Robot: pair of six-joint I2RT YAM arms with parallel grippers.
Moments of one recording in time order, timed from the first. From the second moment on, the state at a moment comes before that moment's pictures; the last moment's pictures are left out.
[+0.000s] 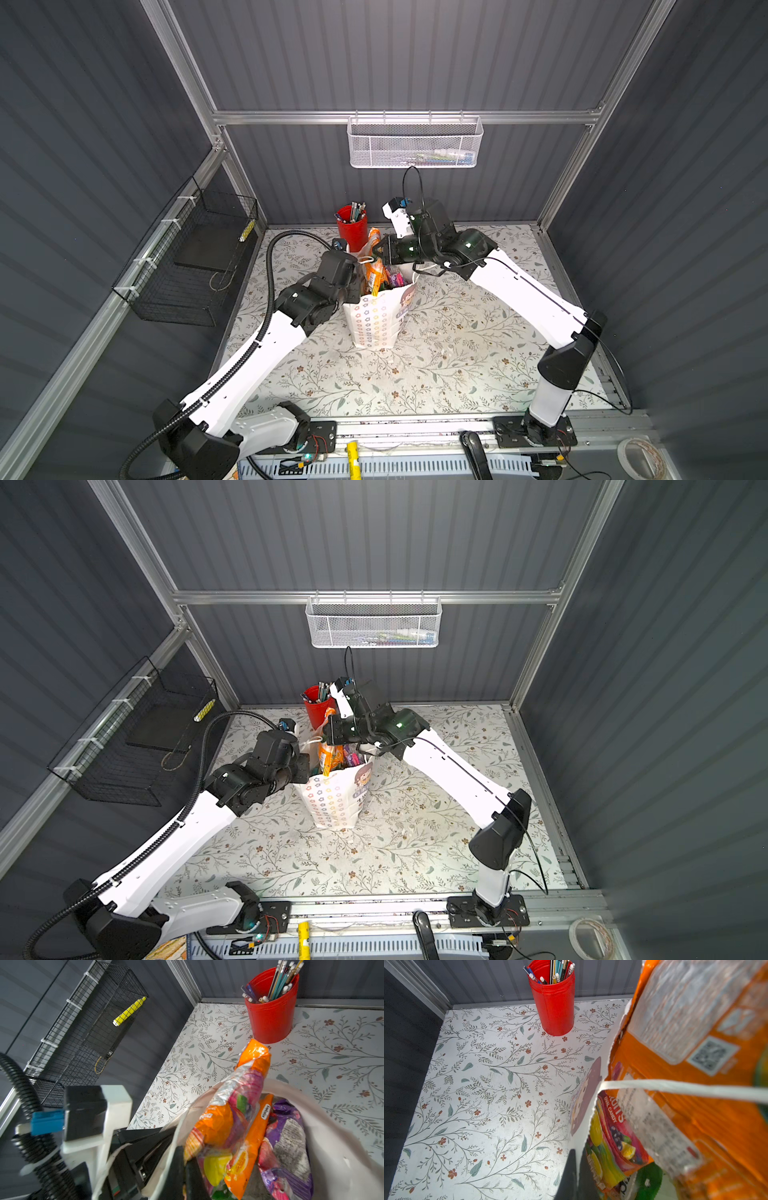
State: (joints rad) left arm -0.62 1.18 1.22 -0.78 -0.34 -0.33; right arm 0.80 1.81 2.00 -0.73 -0.21 0.53
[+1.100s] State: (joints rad) left arm -0.62 1.19 1.22 -0.78 -0.35 -0.32; right arm 0.84 1.81 1.83 -0.78 -0.35 0.42
